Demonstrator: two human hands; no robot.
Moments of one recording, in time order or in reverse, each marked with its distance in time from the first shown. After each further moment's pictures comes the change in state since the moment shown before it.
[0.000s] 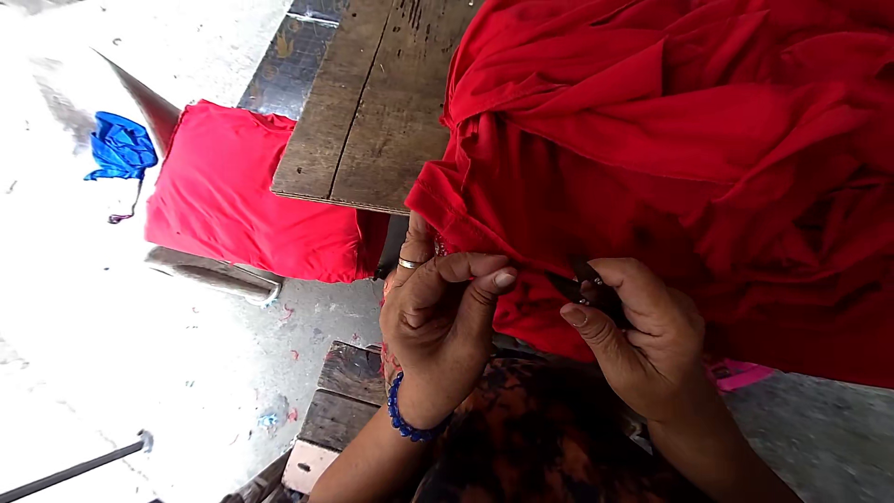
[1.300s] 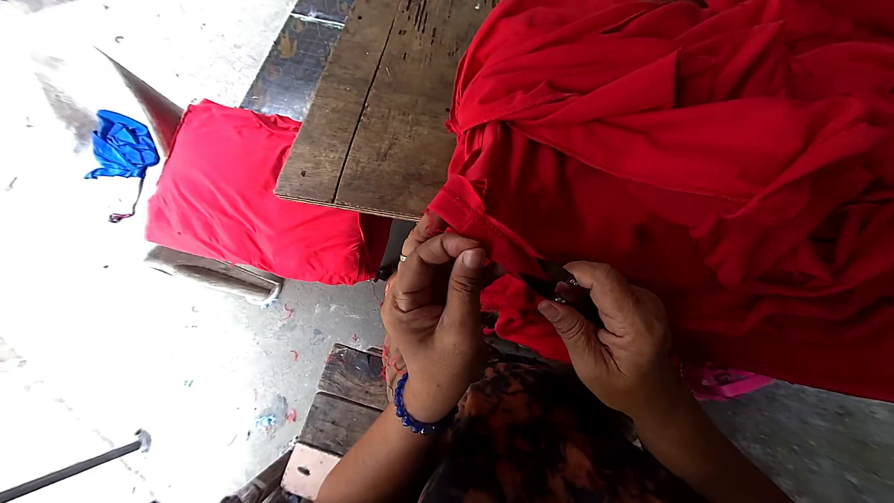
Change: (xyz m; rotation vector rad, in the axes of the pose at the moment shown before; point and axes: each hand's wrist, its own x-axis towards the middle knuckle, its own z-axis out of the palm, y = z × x) left_hand 0.006 -0.009 0.005 -0.169 0.139 -0.117; right_hand 0.006 0.010 0.020 -0.173 0.035 -0.032
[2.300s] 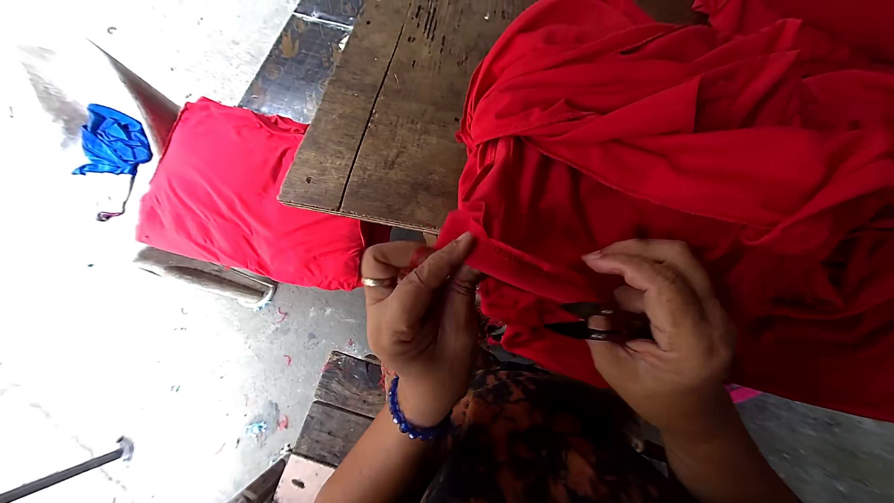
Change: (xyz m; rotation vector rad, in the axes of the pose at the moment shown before) left_hand 0.016 -0.006 -0.022 0.415 -0.004 0.317; right_hand 0.020 -0.005 -0.010 -0.199 0.073 -0.081
